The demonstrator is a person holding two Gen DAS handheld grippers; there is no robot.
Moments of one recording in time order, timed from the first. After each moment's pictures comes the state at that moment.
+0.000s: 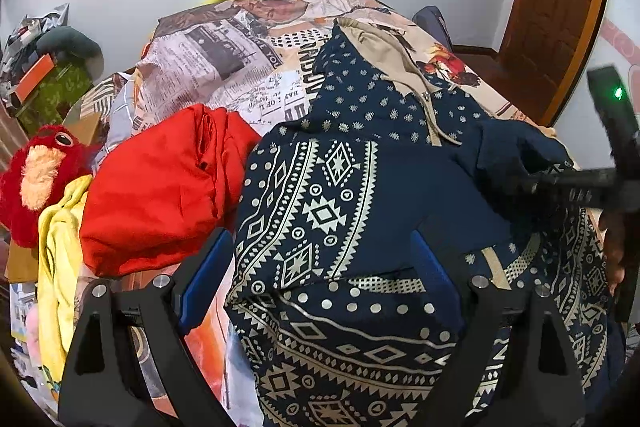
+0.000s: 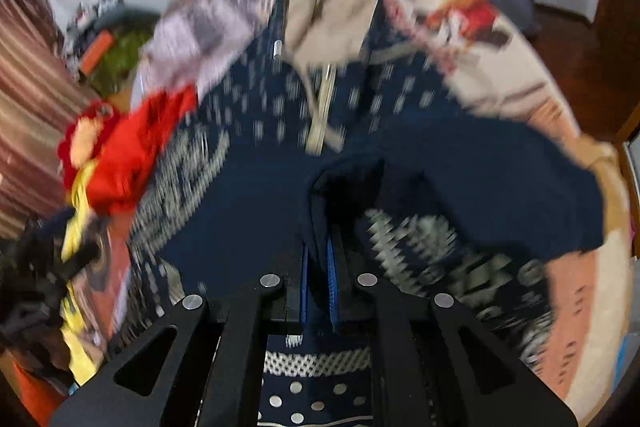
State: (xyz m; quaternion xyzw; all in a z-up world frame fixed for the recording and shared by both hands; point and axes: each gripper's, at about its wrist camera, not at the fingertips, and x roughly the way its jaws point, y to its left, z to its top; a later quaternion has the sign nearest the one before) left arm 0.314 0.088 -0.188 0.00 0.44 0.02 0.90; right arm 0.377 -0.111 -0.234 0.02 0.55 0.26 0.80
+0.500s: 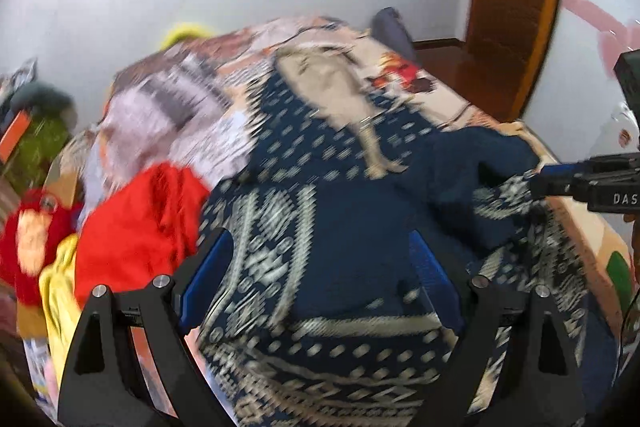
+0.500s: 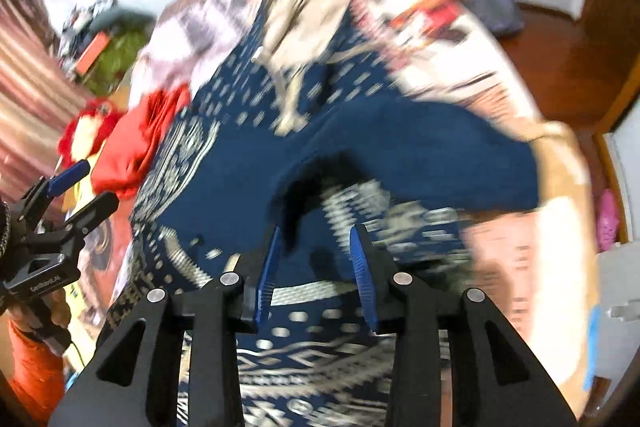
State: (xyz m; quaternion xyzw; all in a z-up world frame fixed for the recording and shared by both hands) left arm 0.343 0.017 -0.155 0.07 0.41 -0.05 0.91; right arm 0.350 -0.193 -0.171 0.03 0.50 0.21 0.84
